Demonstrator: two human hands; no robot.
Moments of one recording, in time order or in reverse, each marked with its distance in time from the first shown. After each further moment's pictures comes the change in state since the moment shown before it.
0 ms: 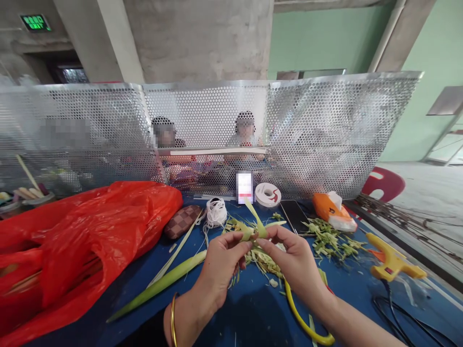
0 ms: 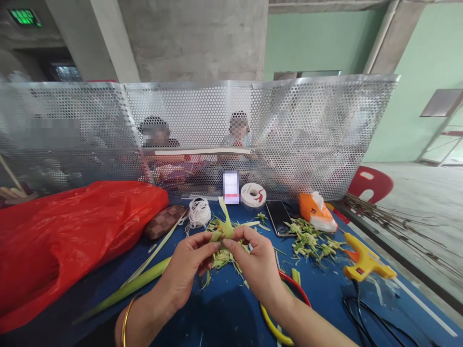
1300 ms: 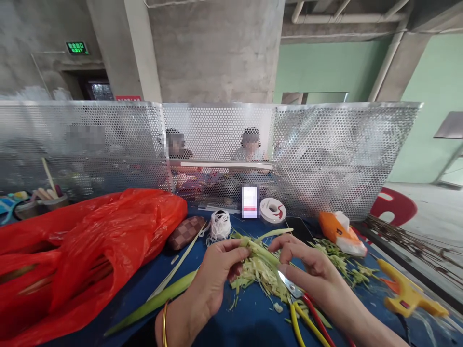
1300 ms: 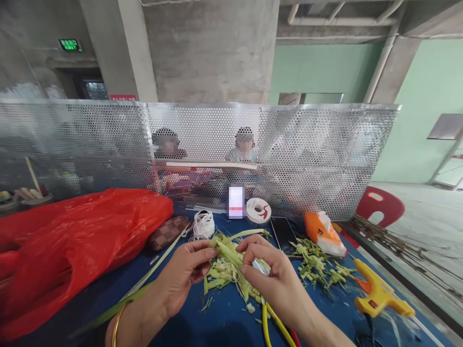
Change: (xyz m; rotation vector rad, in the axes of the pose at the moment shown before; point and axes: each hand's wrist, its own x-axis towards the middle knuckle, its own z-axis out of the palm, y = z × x) left_hand 0.000 0.021 -0.013 -0.146 -0.008 -0.049; right_hand 0.008 -0.030 -0.036 -0.161 -0.300 -0.143
